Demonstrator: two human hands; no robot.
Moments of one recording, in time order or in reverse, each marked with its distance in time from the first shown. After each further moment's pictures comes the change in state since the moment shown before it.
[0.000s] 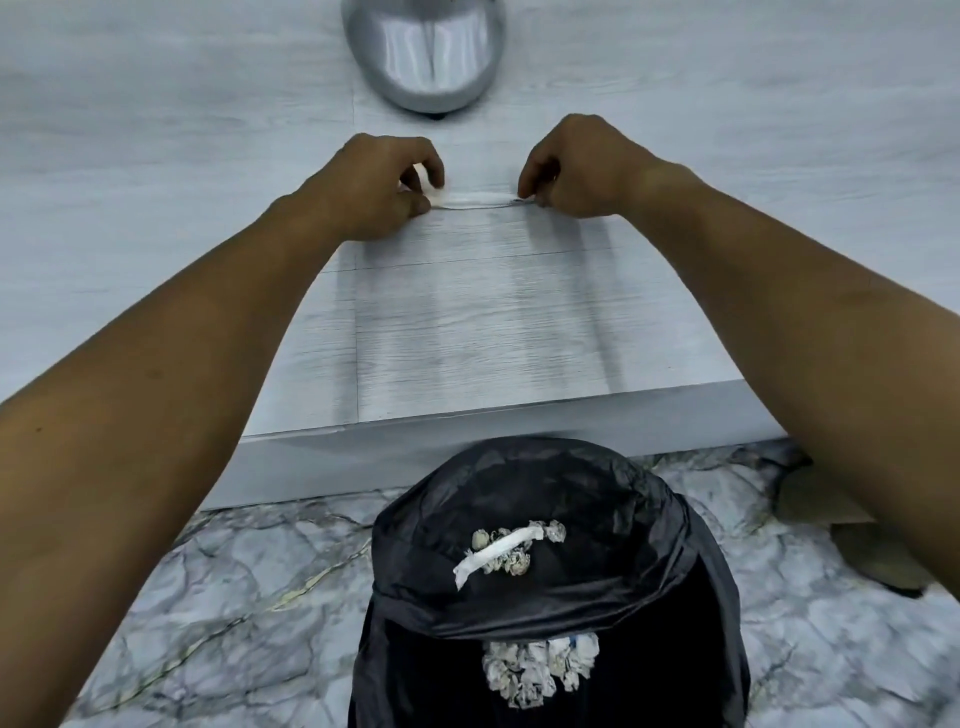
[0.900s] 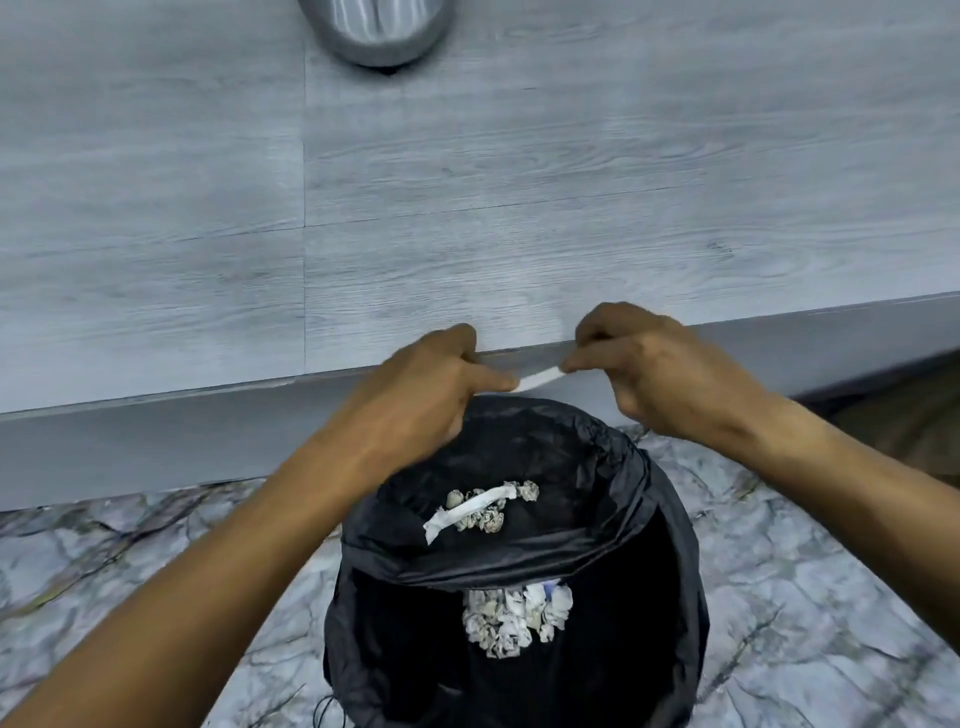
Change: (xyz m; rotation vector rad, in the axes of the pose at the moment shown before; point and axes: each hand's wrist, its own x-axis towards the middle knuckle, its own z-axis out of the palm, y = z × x) left_hand -0.174 0.133 0.090 -0.123 -0.164 0.163; right_hand -0.238 0.032 0.059 -0.053 0.082 -0.323
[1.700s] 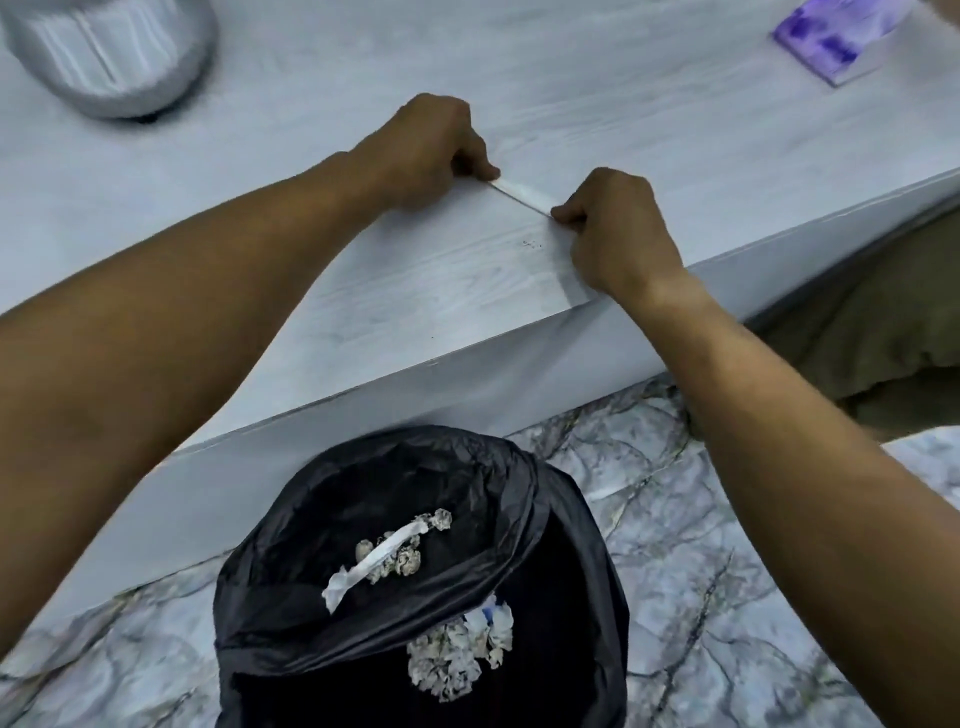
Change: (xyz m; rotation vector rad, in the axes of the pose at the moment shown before) left_hand 0.297 0.059 -0.010 0.327 -0.002 0.272; right_hand -0.008 0.138 -0.052 0.020 0.325 0.825
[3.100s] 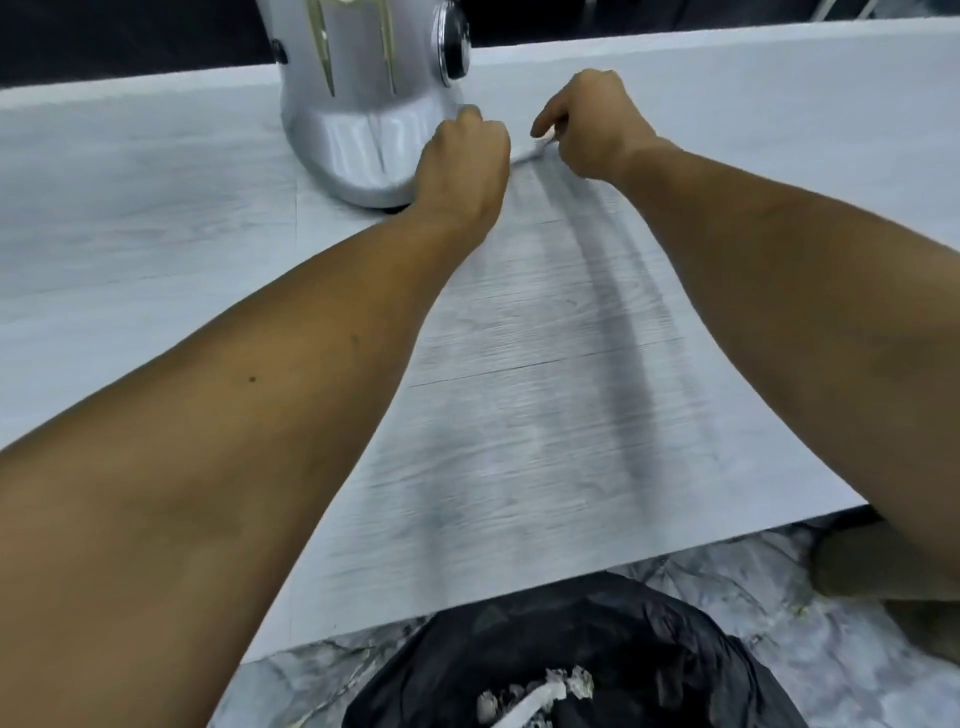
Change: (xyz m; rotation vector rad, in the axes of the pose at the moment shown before) left_hand -0.026 -0.186 -0.036 0.307 0.337 -0.560; right_hand 0.244 -0.223 0.096 -0.087 0.035 -0.379
